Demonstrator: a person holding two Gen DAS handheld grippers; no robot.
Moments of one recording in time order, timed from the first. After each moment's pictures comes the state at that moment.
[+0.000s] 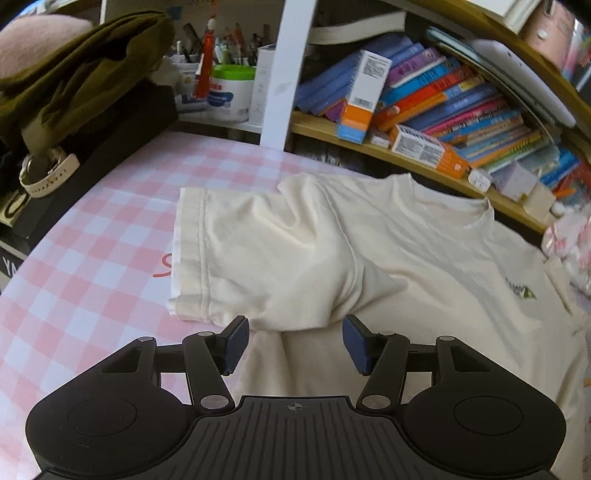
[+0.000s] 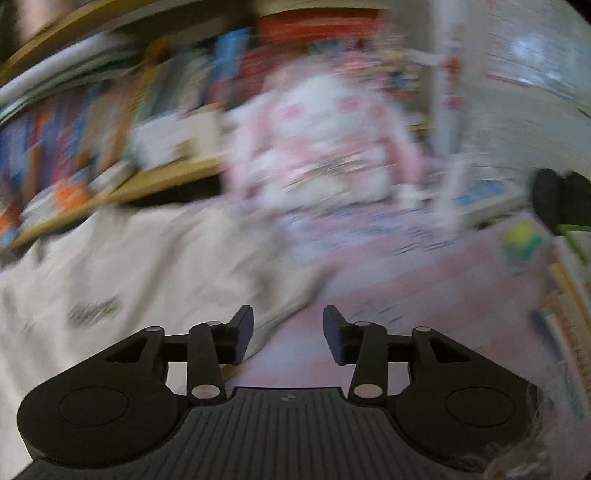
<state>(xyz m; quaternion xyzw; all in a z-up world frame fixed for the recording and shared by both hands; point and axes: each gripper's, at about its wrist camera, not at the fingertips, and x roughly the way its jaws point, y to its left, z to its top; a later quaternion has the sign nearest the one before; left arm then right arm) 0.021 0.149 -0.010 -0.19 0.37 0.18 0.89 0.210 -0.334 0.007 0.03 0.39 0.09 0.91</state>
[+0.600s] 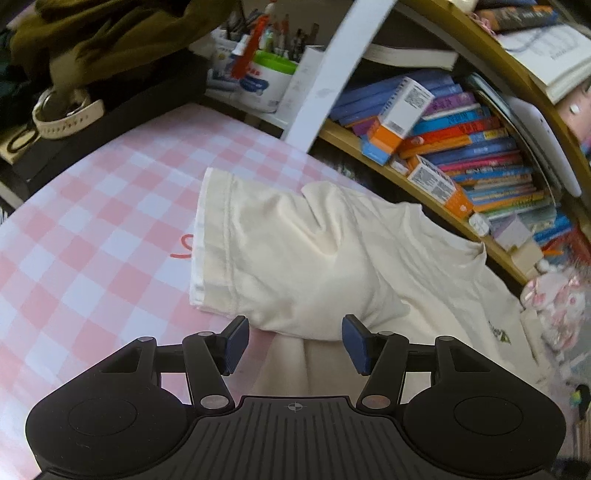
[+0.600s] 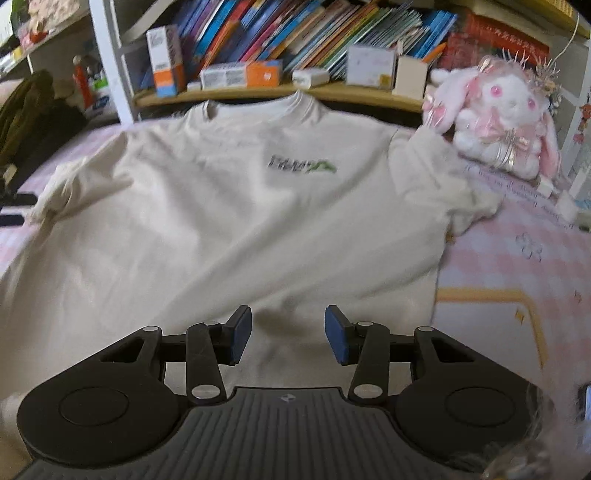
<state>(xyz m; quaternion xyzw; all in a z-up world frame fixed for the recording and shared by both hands) -0.001 0.196 -0.023 -0.30 0.34 0.18 0.87 0.081 -0.215 -0.014 -0.09 0.43 0.23 0.87</state>
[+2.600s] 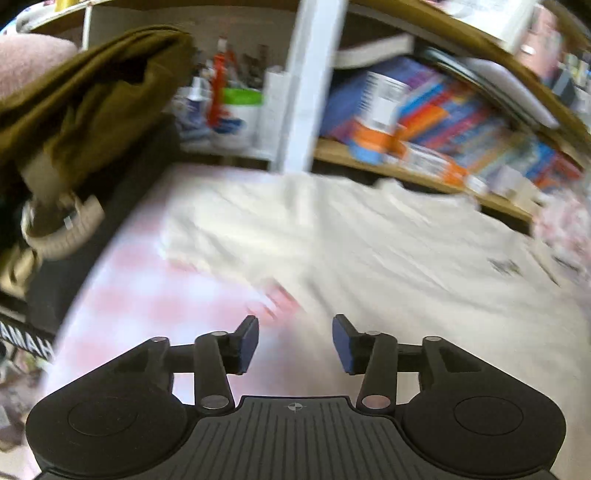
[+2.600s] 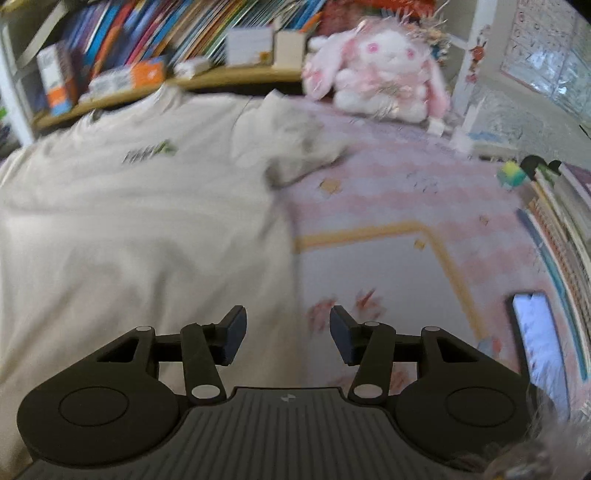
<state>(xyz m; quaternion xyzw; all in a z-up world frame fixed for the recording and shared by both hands) -0.030 0.225 -0.034 -0.15 0.35 0.10 0.92 0.085 -0.255 0.001 -0.04 0.44 0.05 0.90</state>
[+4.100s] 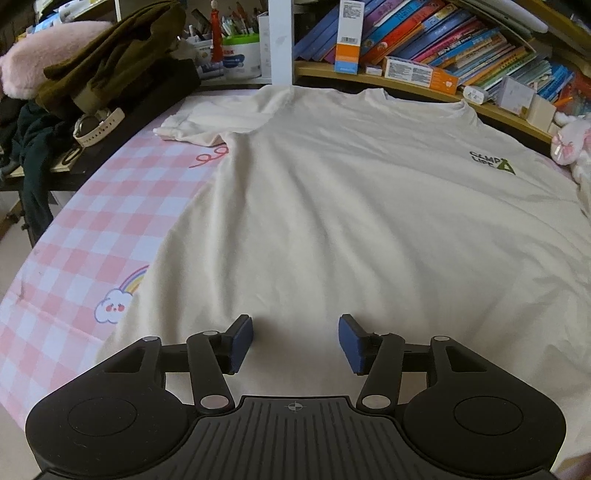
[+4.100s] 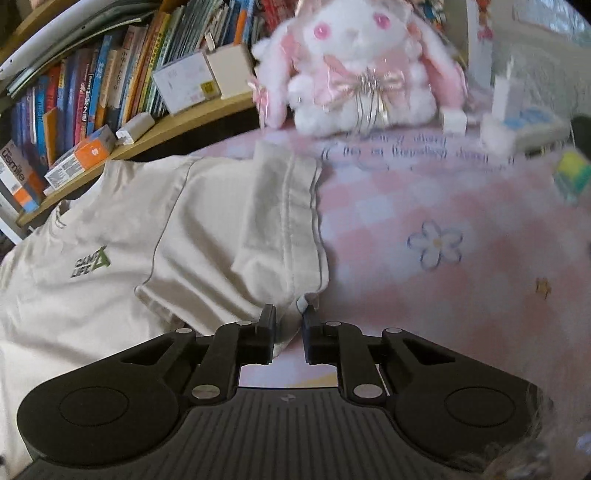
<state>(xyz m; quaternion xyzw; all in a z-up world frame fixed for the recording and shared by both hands) -0.065 0.055 -0.049 -0.11 0.43 0.23 0.87 0.216 -0.337 -0.030 0.10 0.46 0.11 0.87</state>
